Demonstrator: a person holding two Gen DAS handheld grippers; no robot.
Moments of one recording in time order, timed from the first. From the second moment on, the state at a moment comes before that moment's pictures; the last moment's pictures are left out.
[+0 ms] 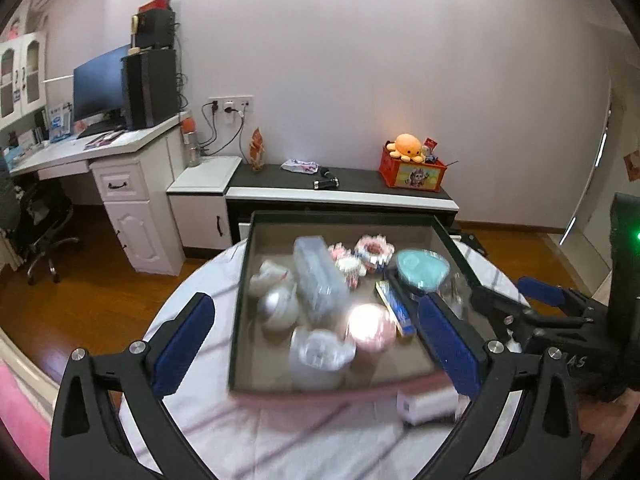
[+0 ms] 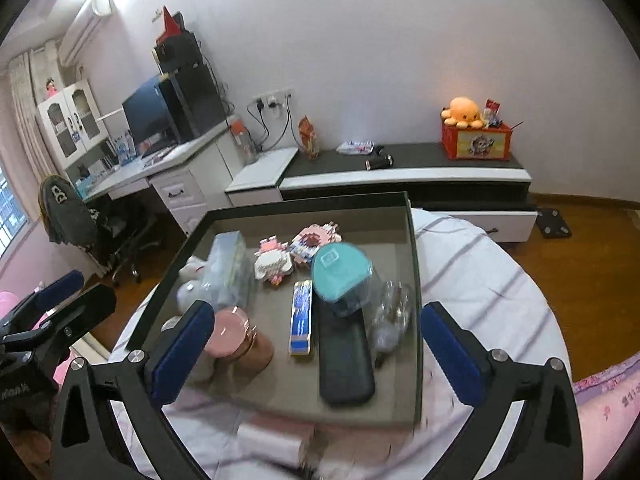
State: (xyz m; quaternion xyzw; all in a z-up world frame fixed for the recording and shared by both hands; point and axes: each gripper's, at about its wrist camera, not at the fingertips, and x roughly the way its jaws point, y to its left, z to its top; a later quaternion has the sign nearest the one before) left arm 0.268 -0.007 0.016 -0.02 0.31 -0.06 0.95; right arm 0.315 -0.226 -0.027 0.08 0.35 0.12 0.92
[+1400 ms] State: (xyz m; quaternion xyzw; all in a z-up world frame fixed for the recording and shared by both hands) left arm 0.104 -0.007 -0.026 -0.06 0.35 -0.04 0.94; right arm 0.132 -0.240 -0.046 0.09 0.36 0.11 0.92
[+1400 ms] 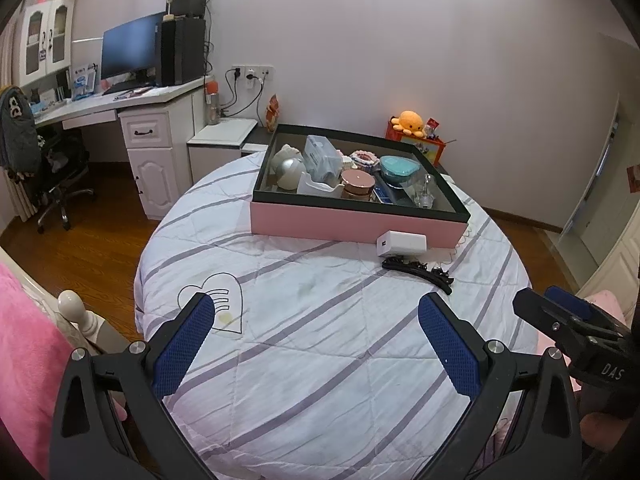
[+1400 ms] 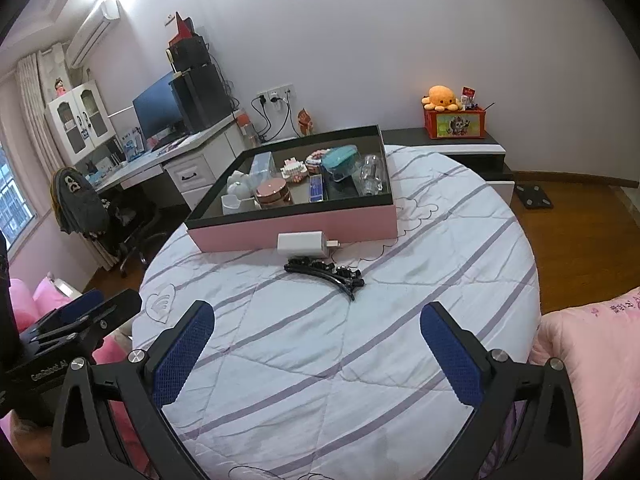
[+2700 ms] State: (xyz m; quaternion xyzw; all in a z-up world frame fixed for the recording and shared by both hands) left arm 0.211 -0.041 -0.076 -0.03 0.40 -0.06 0.91; right arm 0.236 -0.212 -0.122 -0.03 0.44 0.17 0.88
